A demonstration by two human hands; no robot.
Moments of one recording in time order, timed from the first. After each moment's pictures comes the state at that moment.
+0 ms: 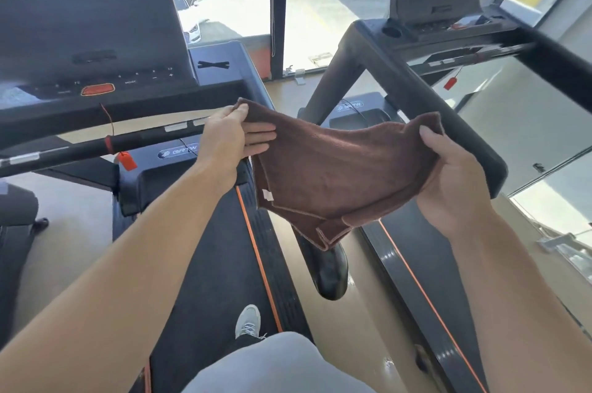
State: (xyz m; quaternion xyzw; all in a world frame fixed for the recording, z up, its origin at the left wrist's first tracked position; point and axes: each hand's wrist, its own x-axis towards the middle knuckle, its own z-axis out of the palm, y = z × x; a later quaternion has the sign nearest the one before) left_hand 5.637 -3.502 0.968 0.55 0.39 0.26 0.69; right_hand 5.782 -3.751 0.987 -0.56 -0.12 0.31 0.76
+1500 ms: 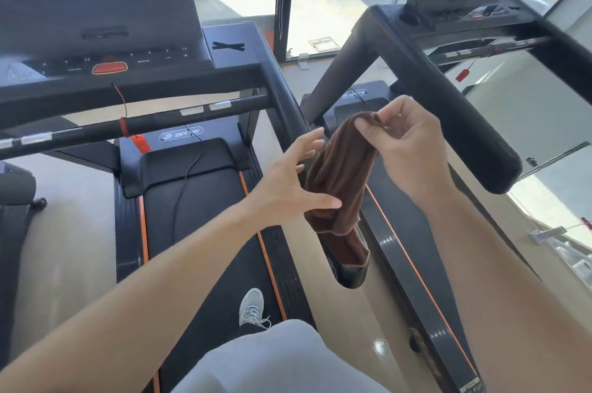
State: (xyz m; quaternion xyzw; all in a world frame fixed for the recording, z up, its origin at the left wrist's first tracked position) left_hand 5.598 -3.533 0.919 0.79 0.17 0.09 0.59; right_hand 5.737 -3.672 0.990 -0.77 -0.33 0.09 0.53
